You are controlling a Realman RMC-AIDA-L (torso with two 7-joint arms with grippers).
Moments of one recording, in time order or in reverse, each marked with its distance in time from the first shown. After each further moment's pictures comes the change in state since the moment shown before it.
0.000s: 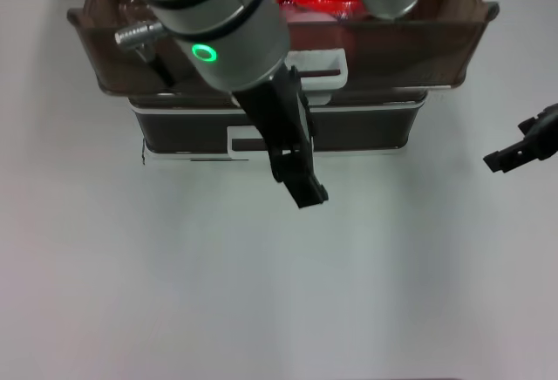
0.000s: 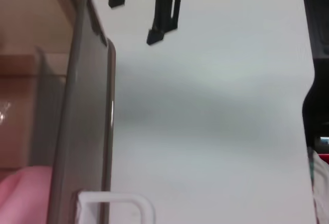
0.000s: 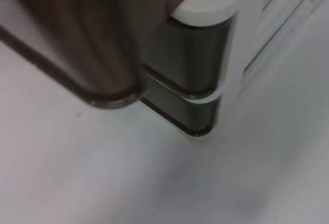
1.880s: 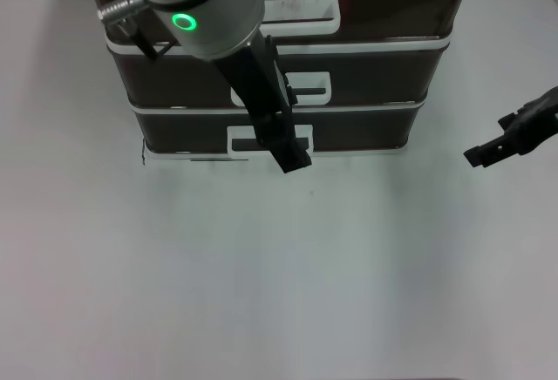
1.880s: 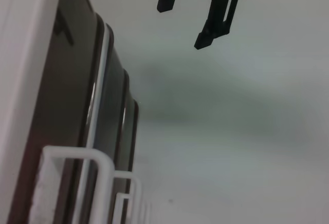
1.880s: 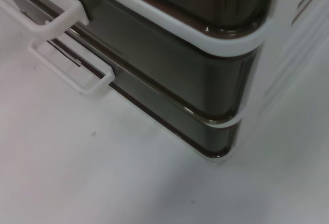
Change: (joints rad) left arm -0.004 -0.001 -0.091 -0.080 0.071 0.040 0.055; right arm 0.022 0.006 -0.007 0.040 0.036 -0.029 0.002
